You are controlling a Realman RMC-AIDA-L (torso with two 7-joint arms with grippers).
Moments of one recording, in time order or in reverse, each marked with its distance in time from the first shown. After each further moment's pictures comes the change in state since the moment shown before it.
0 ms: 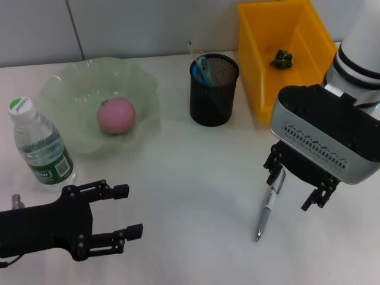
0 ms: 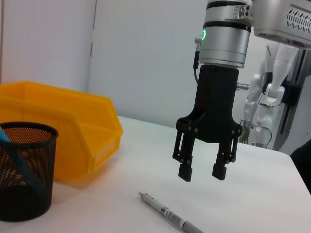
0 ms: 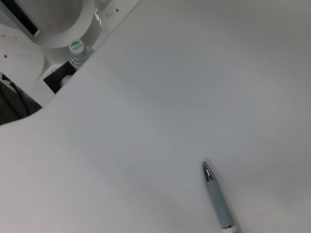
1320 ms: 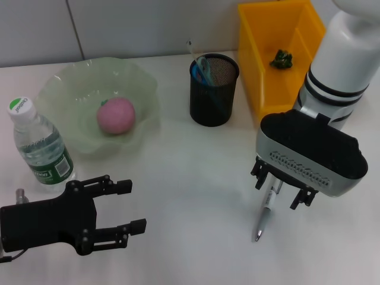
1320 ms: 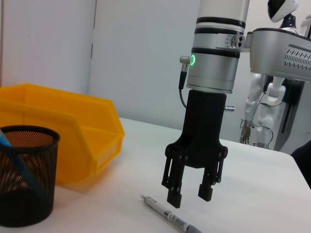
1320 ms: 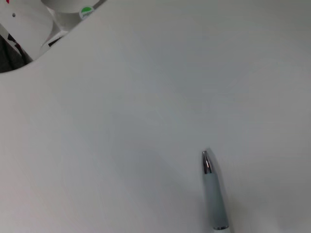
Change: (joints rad) left arm -0.018 -0.002 0.004 -0.008 -0.002 -0.017 0.001; right arm 0.037 0.003 -0.105 0.170 0.004 0.175 -0.113
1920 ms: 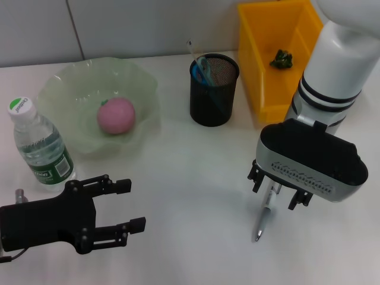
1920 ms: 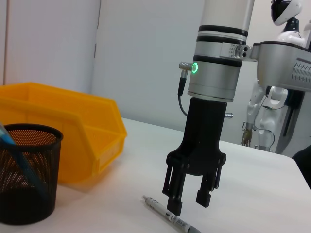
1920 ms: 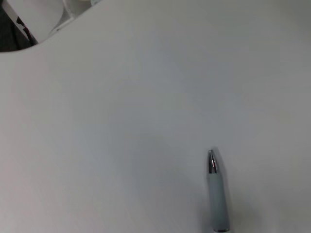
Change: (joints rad) left arm -0.002 0.000 -0.007 -0.006 0.000 0.000 -0.013; right arm 0.005 0.003 -0.035 0.033 0.004 0.041 -0.070
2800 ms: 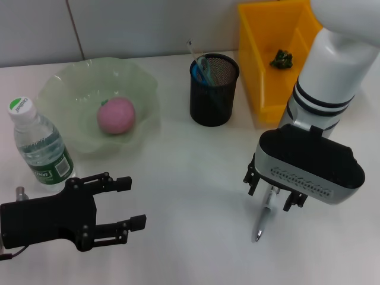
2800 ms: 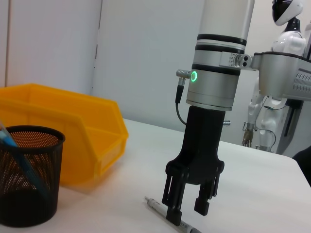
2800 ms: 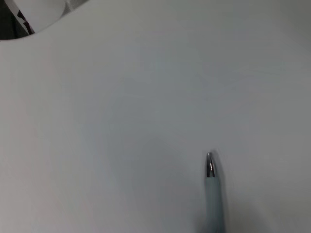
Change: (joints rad) left arm -0.006 0.001 0.001 0.001 -0.002 -0.004 -0.002; right arm 0.011 0.000 -0.014 0.057 0.022 0.052 -0.049
